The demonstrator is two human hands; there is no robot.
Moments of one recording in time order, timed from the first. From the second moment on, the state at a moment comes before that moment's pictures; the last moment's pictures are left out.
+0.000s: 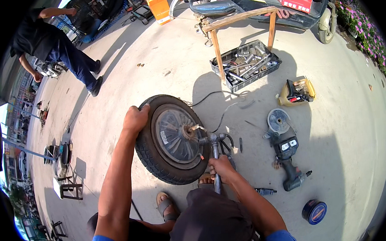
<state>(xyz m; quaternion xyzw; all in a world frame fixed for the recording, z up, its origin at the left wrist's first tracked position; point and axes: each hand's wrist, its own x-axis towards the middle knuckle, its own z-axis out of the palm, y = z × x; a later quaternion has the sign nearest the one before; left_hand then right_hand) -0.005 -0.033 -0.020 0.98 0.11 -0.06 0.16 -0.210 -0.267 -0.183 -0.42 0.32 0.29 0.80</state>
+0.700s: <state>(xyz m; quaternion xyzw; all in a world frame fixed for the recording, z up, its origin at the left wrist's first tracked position) -0.024 -0.003 -0.035 0.98 0.03 -0.02 0.17 -0.197 -0.332 -0.168 -0.43 0.38 0.04 0.82</state>
